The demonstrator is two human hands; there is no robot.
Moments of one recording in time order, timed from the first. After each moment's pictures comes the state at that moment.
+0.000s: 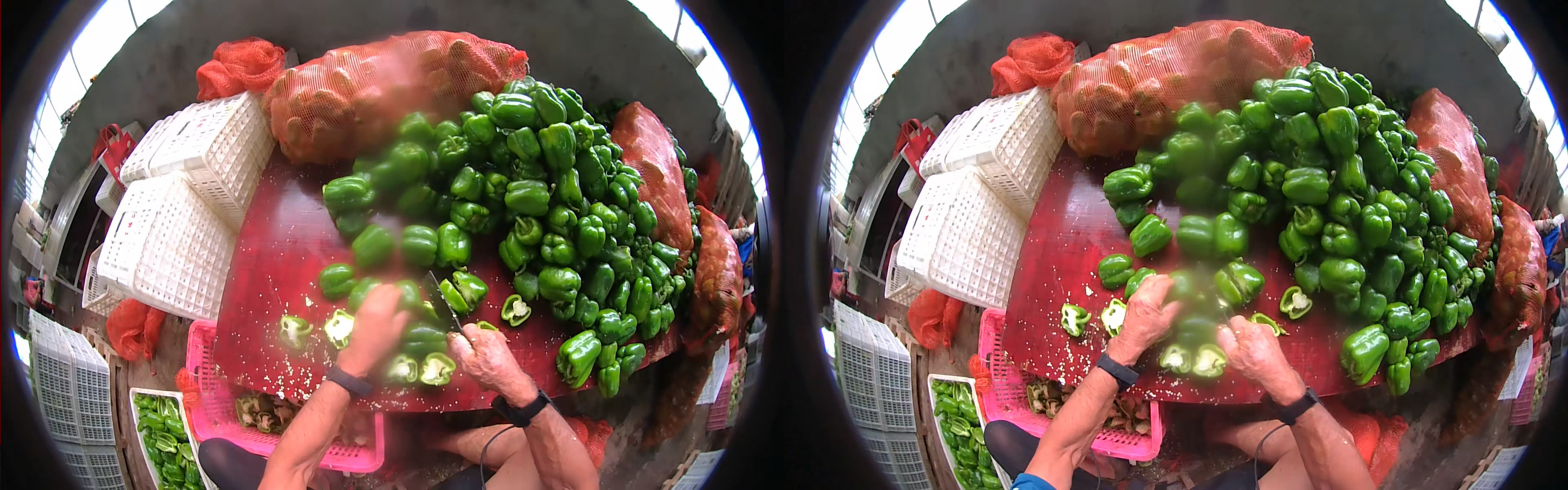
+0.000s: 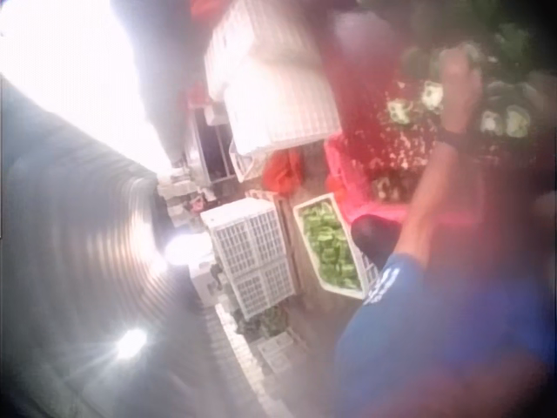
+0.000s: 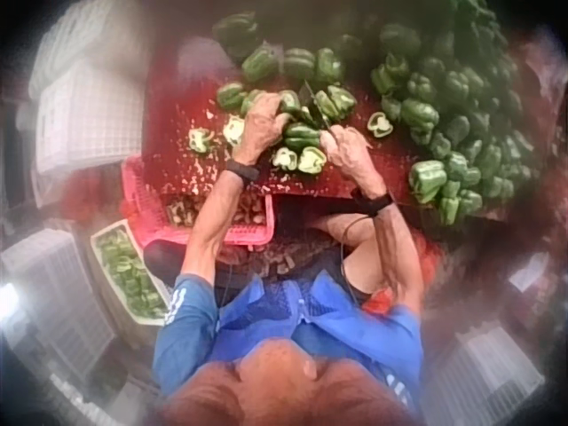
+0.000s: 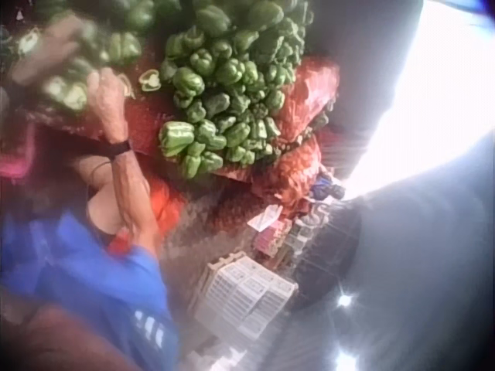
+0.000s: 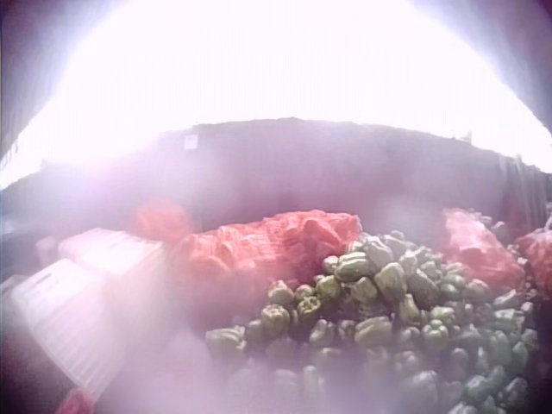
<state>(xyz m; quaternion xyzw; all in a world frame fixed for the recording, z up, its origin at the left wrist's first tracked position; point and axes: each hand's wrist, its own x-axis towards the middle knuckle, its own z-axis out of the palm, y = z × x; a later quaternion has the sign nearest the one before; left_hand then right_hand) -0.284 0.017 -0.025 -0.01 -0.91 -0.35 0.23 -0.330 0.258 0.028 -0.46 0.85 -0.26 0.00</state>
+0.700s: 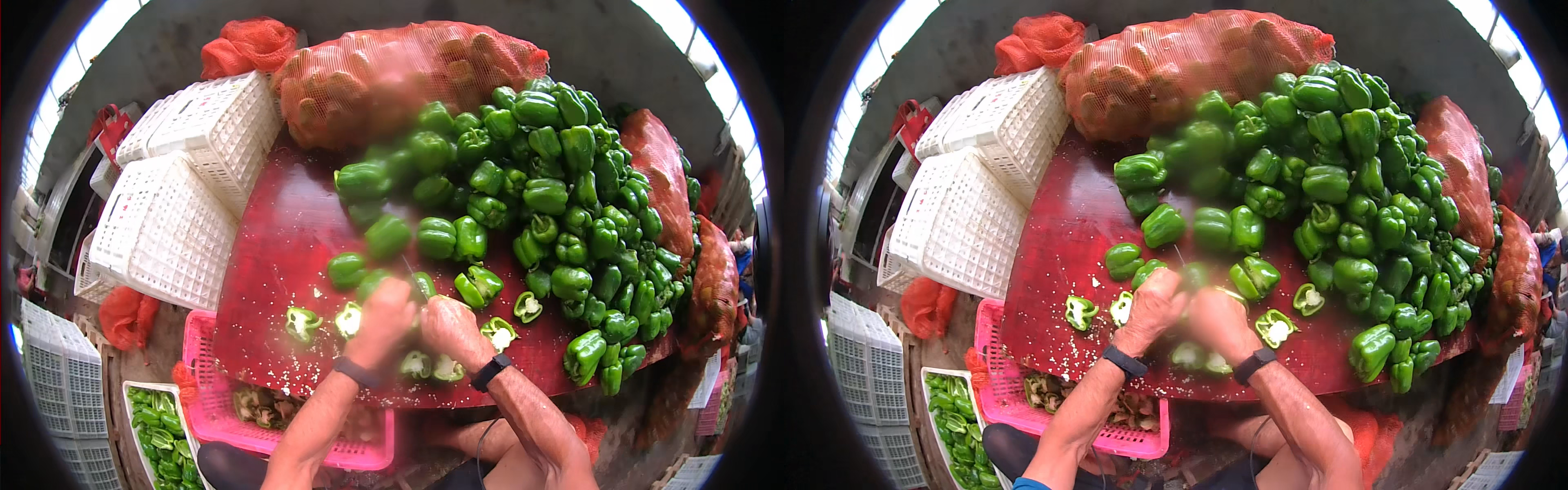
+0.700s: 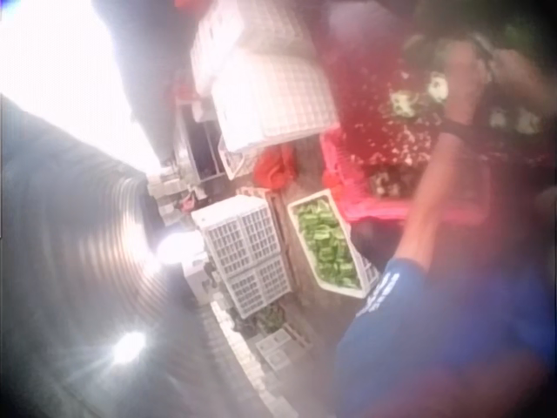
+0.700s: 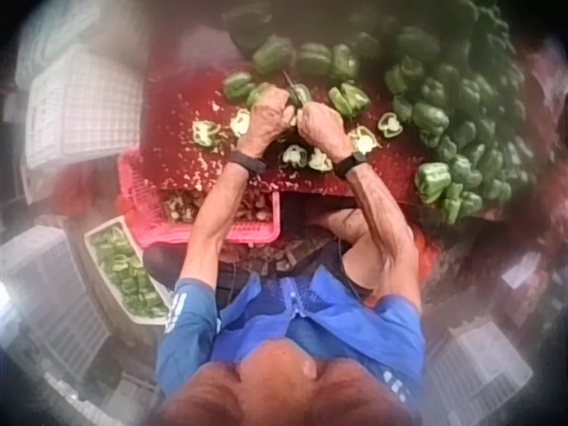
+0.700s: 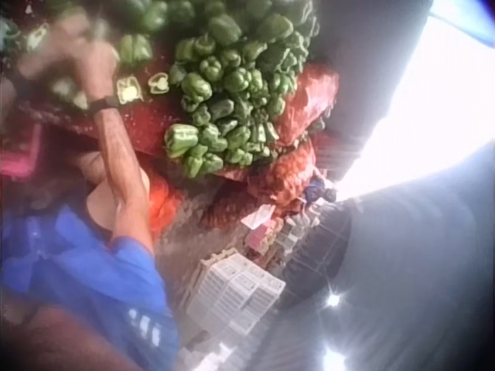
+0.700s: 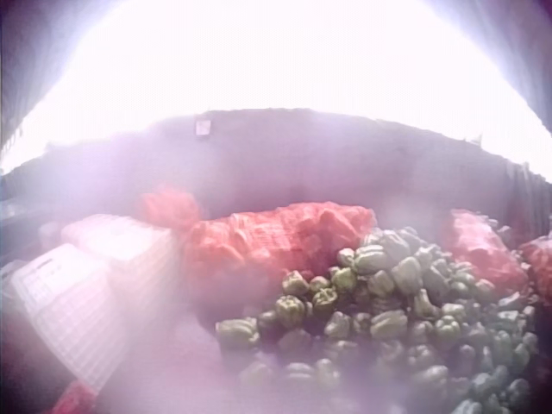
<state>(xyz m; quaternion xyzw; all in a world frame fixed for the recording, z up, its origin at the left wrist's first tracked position) -0.287 0.005 -0.043 -0.01 -0.91 -0.33 0.26 -0.337 0.158 0.029 -0.33 0.90 -0.23 0.15</state>
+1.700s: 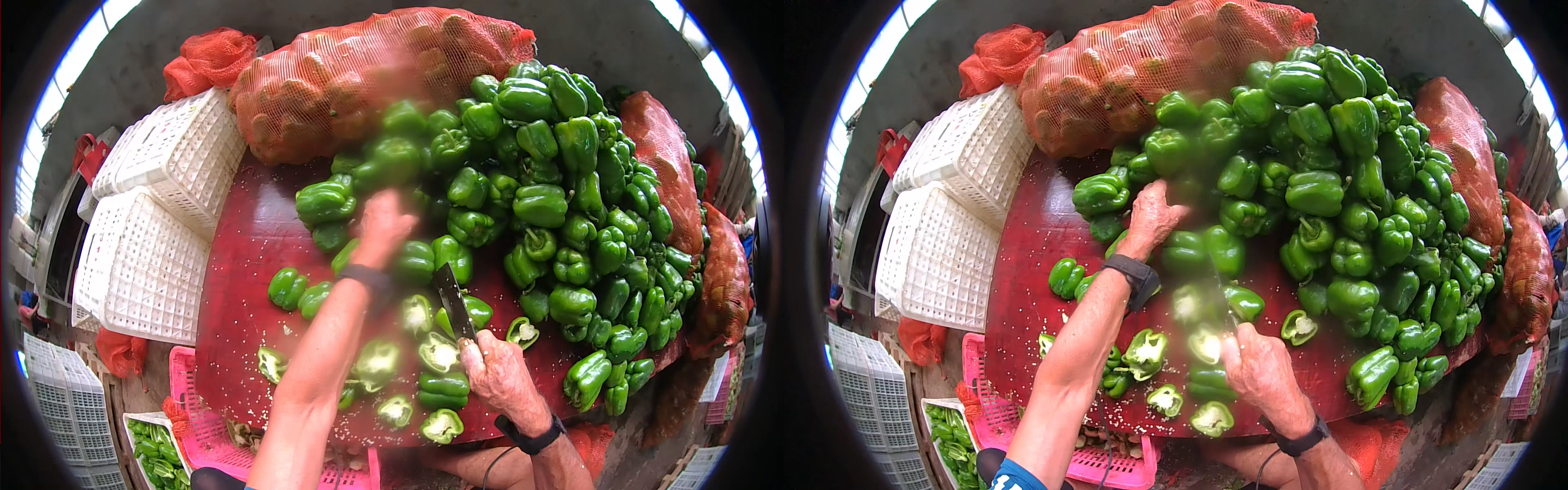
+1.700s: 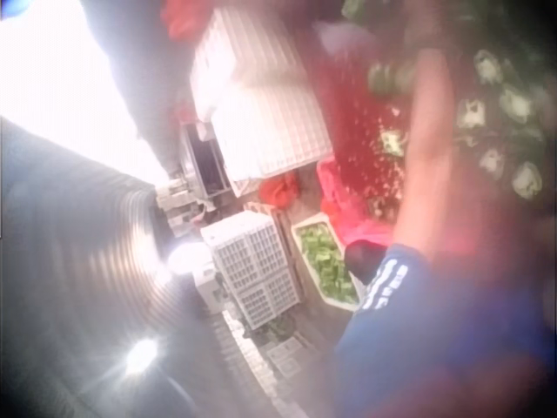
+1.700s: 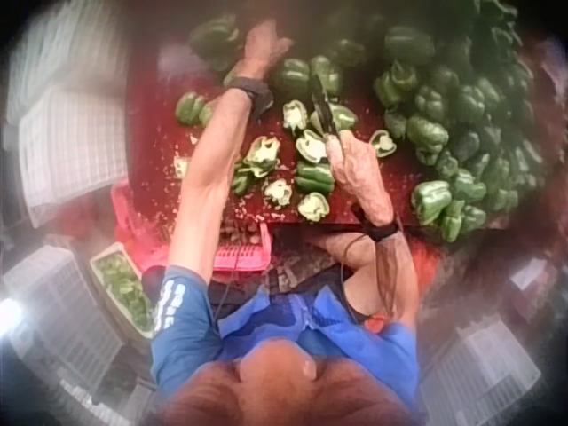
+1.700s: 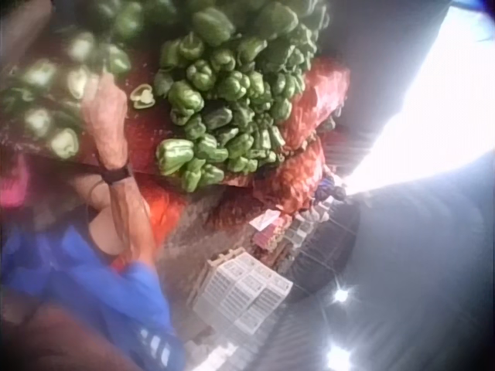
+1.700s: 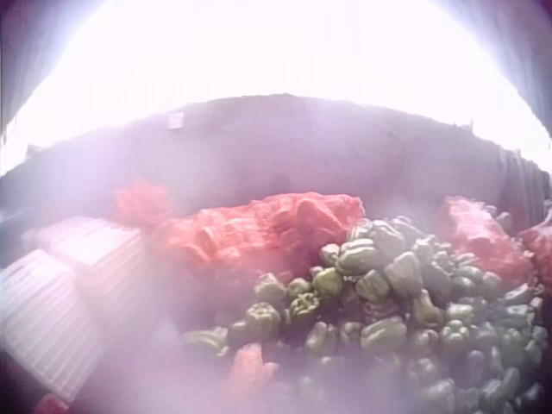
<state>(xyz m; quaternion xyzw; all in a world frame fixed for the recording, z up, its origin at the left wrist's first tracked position) -0.500 -0.037 -0.032 0.10 -0.90 -0.38 0.20 -0.363 0.246 0.034 -0.43 0.88 -0.22 -0.02</state>
